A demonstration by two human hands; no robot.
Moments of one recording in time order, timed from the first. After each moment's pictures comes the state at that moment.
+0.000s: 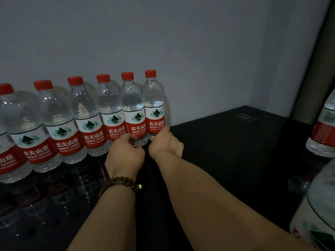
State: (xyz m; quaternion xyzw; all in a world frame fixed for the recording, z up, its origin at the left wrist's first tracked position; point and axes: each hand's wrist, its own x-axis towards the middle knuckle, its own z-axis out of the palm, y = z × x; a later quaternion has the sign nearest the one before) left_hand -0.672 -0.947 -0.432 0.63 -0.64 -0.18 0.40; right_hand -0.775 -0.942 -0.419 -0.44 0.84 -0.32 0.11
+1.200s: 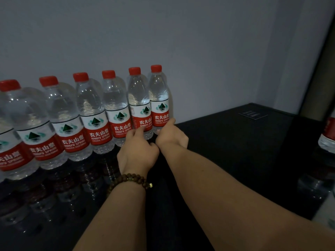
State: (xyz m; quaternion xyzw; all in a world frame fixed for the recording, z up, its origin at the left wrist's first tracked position) left_hand -0.680 -0.941 -0.425 0.60 -0.73 -0.10 0.32; right_hand -0.781 -0.963 -0.417 -0.44 0.83 -0.32 0.11
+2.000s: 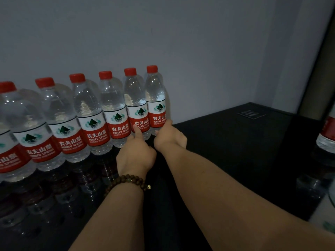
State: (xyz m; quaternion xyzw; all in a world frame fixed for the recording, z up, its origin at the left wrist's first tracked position) left_hand -0.682 -0.947 -0.428 0.62 -0.75 -0.09 0.23; right_hand -0.784 -0.956 -0.414 -0.46 0.83 -0.30 0.12
